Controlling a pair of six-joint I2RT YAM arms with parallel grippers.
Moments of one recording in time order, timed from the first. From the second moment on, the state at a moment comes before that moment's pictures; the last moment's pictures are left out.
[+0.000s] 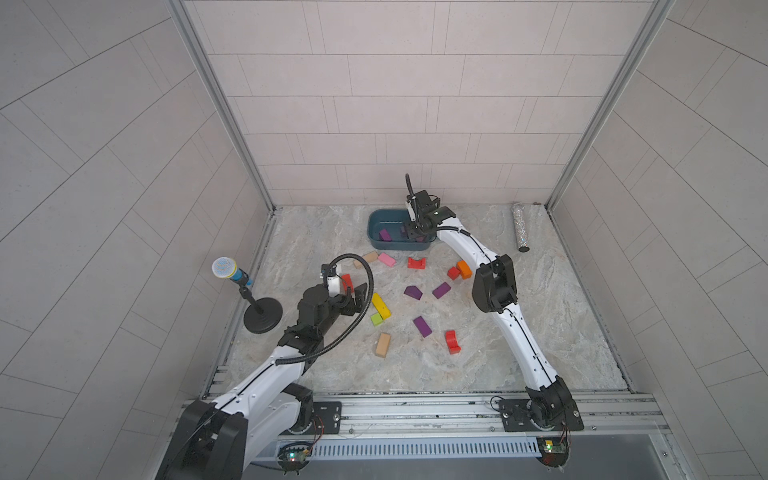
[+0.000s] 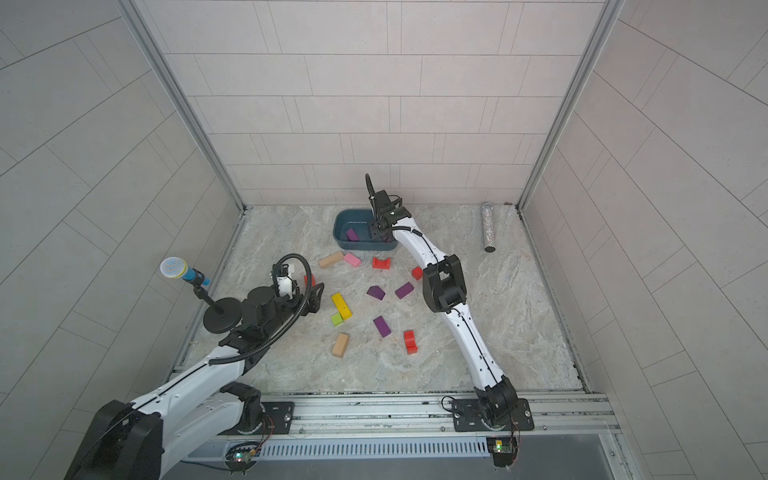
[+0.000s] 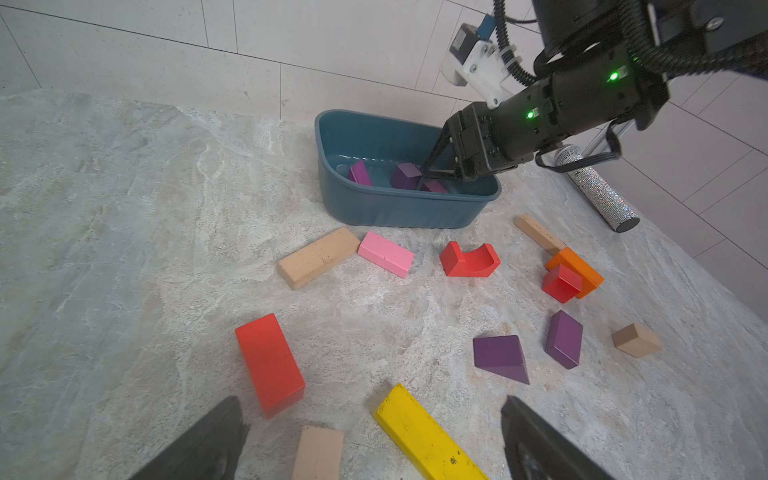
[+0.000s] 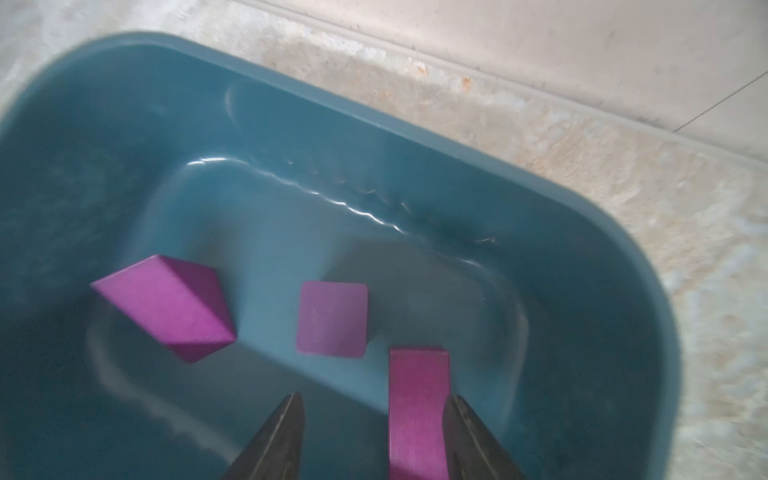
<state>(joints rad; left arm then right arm) -0.31 0.98 0.29 0.33 0.07 -0.25 0.44 2.62 2.57 -0.83 0.07 0.12</state>
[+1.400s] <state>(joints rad) -0.31 0.99 0.29 0.34 0.10 -0.26 0.50 1.78 1.22 -0.67 -0.03 -0.11</state>
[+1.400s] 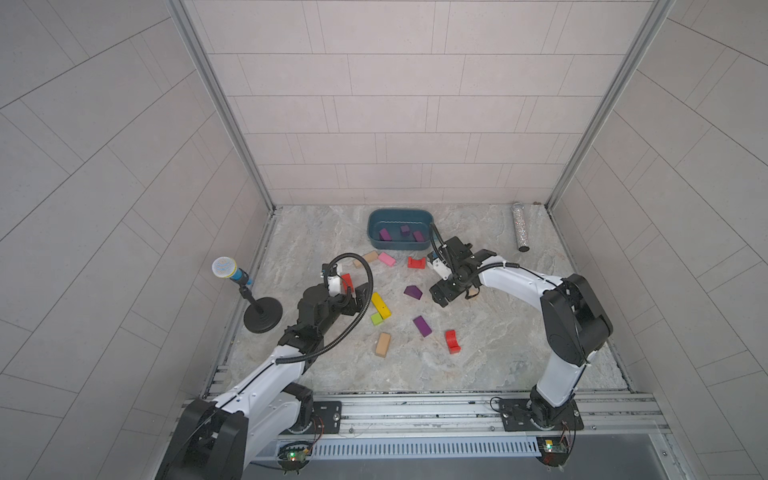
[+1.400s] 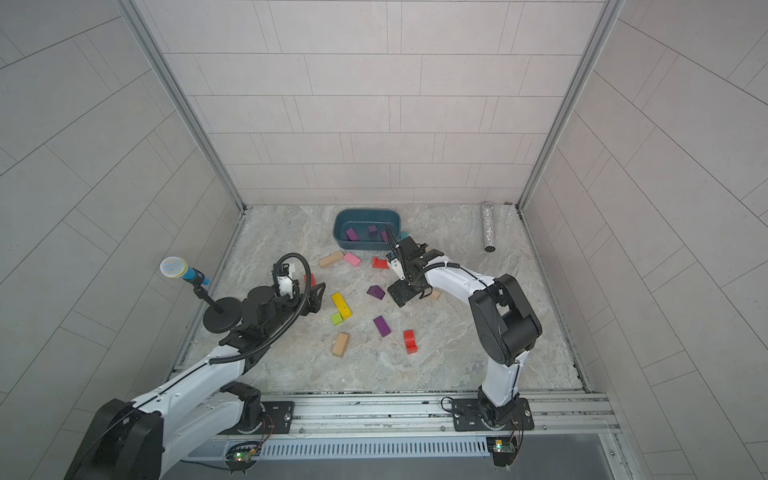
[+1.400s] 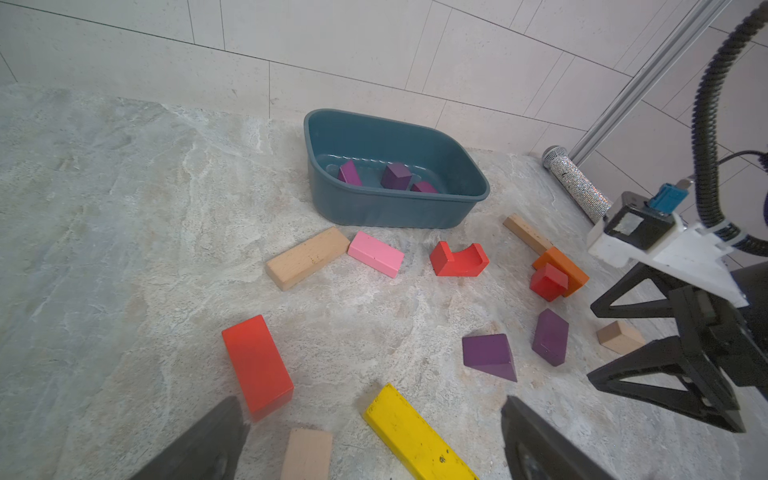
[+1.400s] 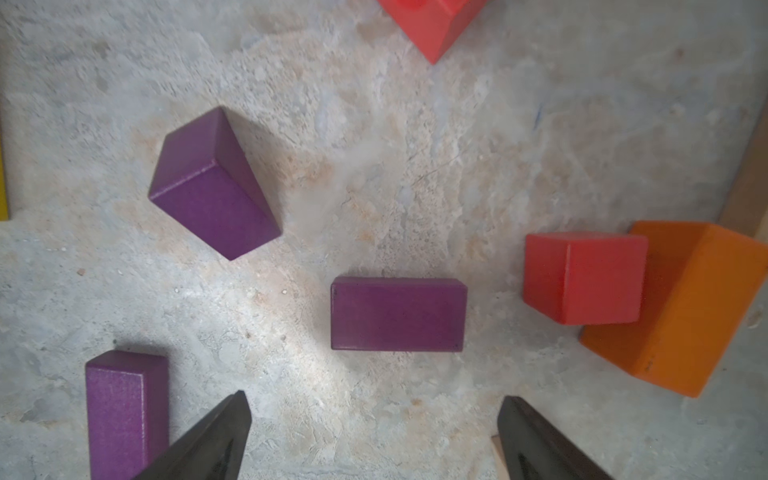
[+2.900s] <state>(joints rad) -0.31 0.98 0.29 0.34 0.10 -0.26 0.51 1.97 1.33 -0.63 -0.03 -0.11</state>
